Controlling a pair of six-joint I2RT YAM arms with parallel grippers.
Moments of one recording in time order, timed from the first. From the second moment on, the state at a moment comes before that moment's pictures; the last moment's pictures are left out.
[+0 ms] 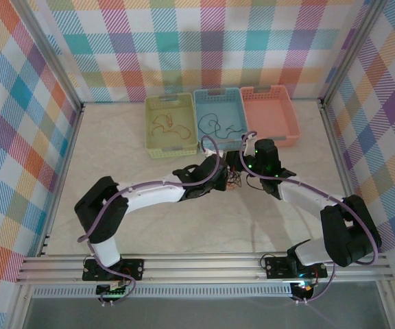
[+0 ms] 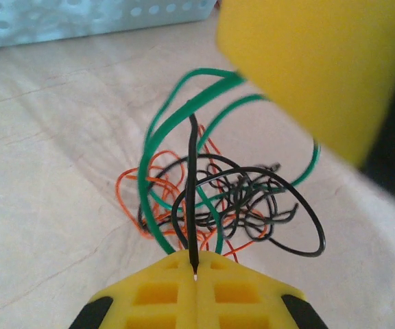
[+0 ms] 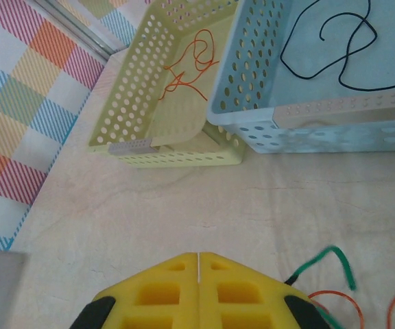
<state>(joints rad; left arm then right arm) -0.95 1.73 1.14 -0.17 -0.22 -0.63 0.45 1.39 0.71 0.24 -0.32 0.55</state>
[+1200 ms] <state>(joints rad) -0.63 0.55 0.72 -0.60 -0.39 -0.58 0.27 1.35 0.61 0.11 0.08 0.65</state>
